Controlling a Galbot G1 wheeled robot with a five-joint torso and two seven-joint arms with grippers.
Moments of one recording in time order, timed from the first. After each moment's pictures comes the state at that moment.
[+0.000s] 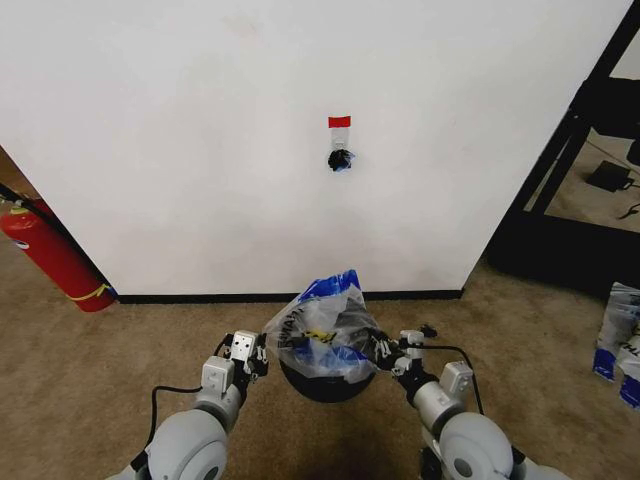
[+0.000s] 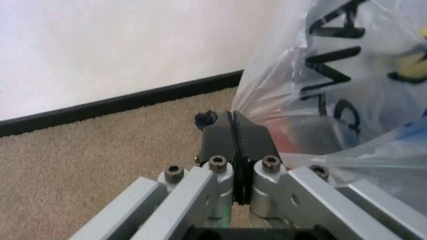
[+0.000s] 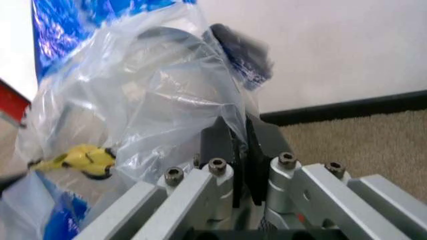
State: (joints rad) left arm 1.36 -0.90 -0.11 -2.18 -0.58 0.45 -0.48; right arm -1.27 0.84 0.00 2.05 0.96 0.01 0.33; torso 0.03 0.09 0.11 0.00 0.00
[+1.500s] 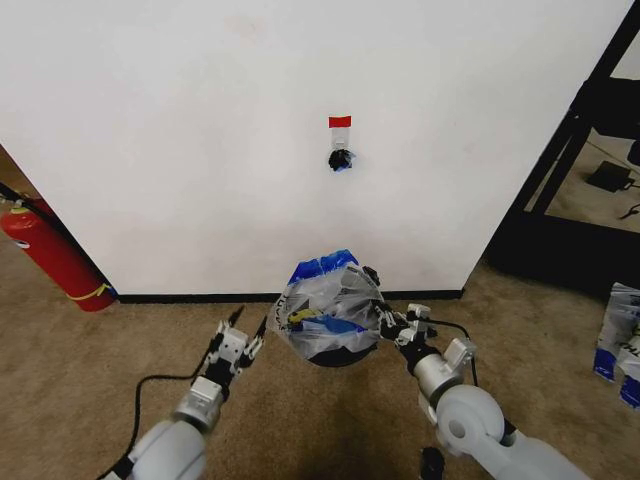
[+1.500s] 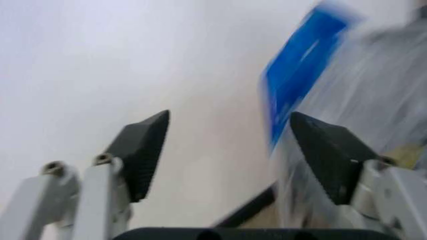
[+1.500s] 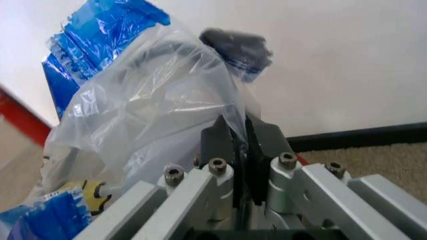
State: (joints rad) left arm 1.36 -0.81 -0.16 -2.05 -0.09 -0.09 -0.19; right arm -1.21 0.88 0.00 1.94 0.93 0.08 0.19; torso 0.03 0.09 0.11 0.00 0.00
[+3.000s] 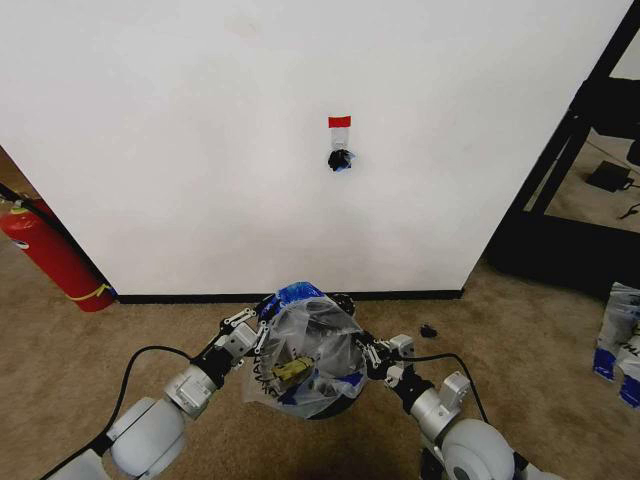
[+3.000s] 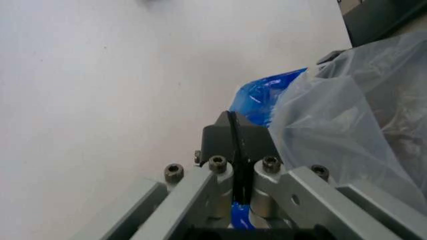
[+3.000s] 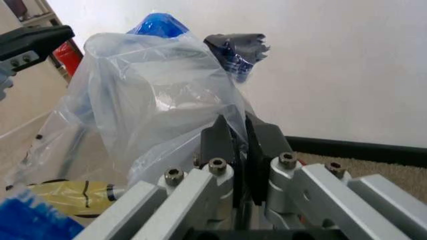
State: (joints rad) left arm 1.38 -0.76 -0.23 -2.05 0.01 -0.17 -0.06; right arm -1.32 0.85 0.00 2.00 0.75 0.11 0.05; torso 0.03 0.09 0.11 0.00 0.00
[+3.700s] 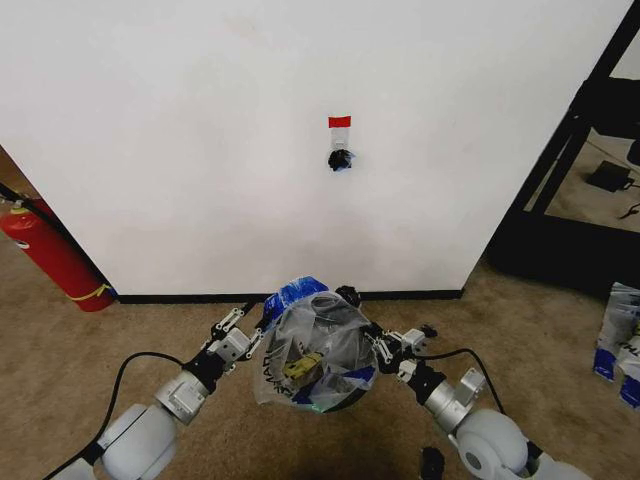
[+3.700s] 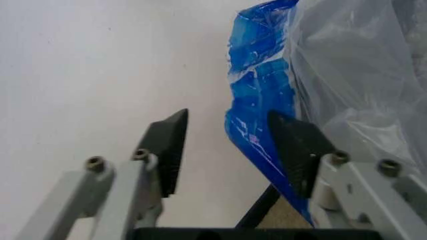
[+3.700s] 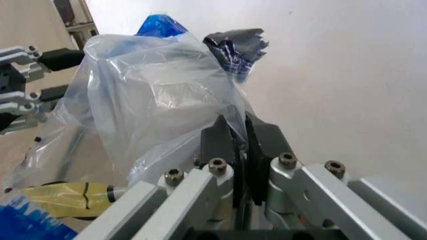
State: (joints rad) left arm 1.43 -0.78 -0.28 -2.03 0.04 -0.18 -0.05; right arm -1.29 0.82 0.06 1.91 0.72 0.23 -0.16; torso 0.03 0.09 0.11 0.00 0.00
